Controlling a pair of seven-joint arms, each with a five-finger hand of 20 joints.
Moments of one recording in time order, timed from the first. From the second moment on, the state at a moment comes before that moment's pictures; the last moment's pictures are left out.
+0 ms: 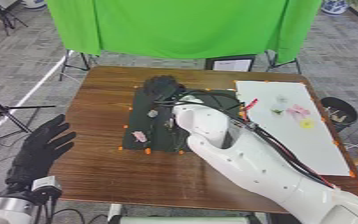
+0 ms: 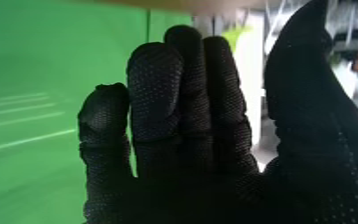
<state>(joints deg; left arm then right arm) 139.4 -51.8 -105.6 -123.8 39.2 10.3 14.0 -54.4 -70.0 35.9 -92.5 -135.3 -9.7 17.3</state>
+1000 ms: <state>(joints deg) 140.9 -53.1 -107.1 -123.8 39.2 8.9 12.5 -86.2 -38.4 68.8 -99.7 -132.1 -11.3 47.1</state>
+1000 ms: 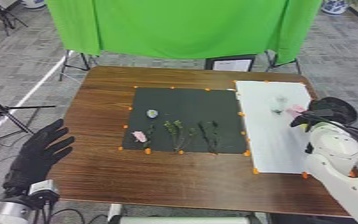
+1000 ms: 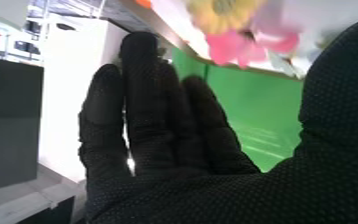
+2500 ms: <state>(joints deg) 141.8 -54.1 -107.3 -124.1 39.2 9.3 12.7 -87.8 -38.4 69.8 -104.6 -133.4 -0.9 36.6</state>
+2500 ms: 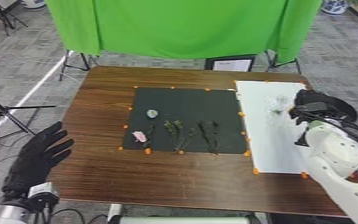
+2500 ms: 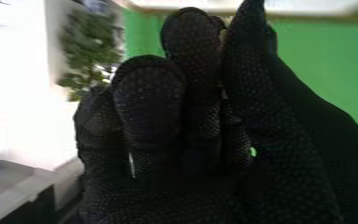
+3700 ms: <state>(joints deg) 140.3 -52.7 -105.9 -123.9 39.3 9.2 12.4 -53.3 -63.7 35.8 -93.1 -128.8 -20.0 17.0</state>
